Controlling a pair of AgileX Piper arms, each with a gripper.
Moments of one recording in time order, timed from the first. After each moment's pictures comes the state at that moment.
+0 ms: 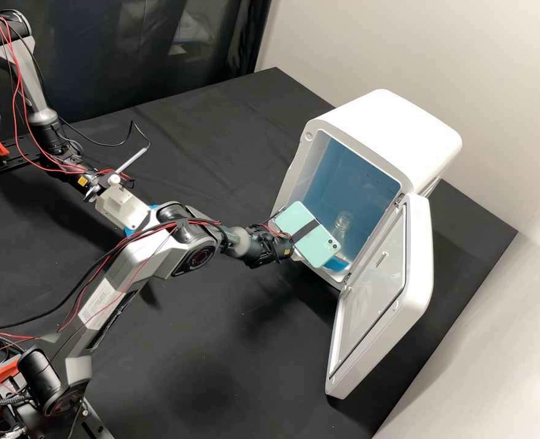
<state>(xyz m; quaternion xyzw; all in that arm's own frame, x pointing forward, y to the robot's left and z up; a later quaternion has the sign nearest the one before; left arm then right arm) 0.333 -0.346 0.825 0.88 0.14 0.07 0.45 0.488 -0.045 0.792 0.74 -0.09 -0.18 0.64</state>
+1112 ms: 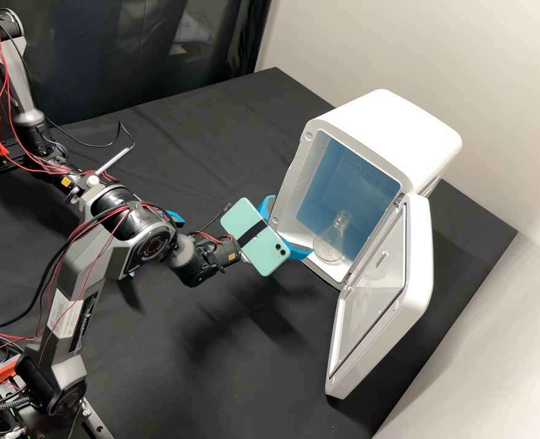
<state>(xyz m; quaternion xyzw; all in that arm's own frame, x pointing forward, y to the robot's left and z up) 0.317 -0.366 0.802 0.89 0.12 0.07 0.43 0.364 0.002 0.782 0.79 -0.05 -0.04 0.62</state>
